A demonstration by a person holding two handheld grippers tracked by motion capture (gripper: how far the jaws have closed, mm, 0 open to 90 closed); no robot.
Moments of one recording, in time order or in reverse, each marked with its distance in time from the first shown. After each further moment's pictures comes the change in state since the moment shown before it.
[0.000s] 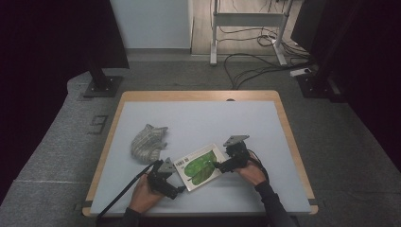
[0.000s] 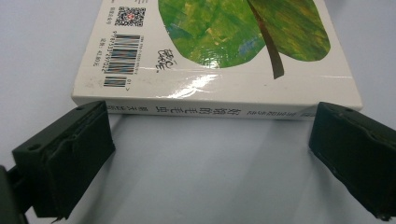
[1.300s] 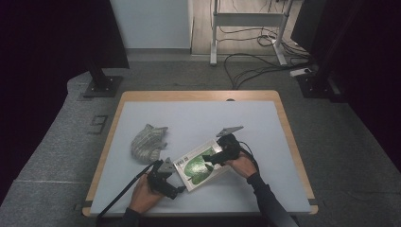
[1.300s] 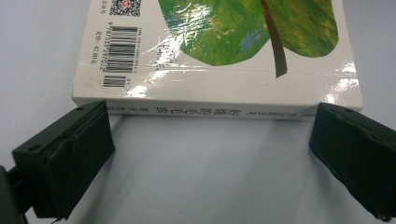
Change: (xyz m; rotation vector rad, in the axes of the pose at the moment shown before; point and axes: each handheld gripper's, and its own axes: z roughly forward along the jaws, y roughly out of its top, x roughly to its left) left arm 0.000 0.000 0.000 0.000 0.000 -0.002; right arm 0.005 0.032 0.007 -0.049 0.123 0.120
